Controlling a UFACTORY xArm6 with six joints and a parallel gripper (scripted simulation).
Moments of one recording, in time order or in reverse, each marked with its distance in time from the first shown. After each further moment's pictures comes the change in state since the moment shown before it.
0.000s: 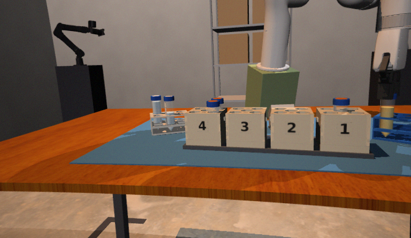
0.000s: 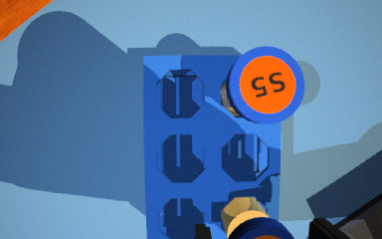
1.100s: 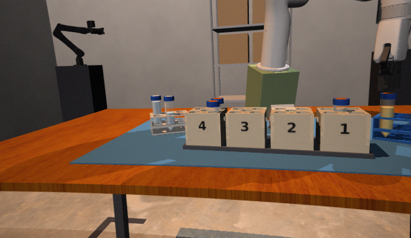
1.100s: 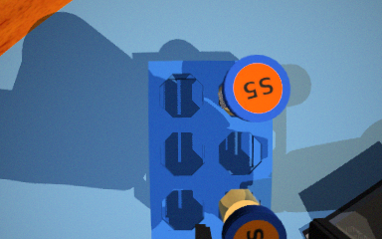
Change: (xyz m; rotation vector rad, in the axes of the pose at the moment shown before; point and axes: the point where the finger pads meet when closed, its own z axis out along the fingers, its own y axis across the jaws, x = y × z) arm 0.000 0.000 -0.022 0.001 0.000 0.000
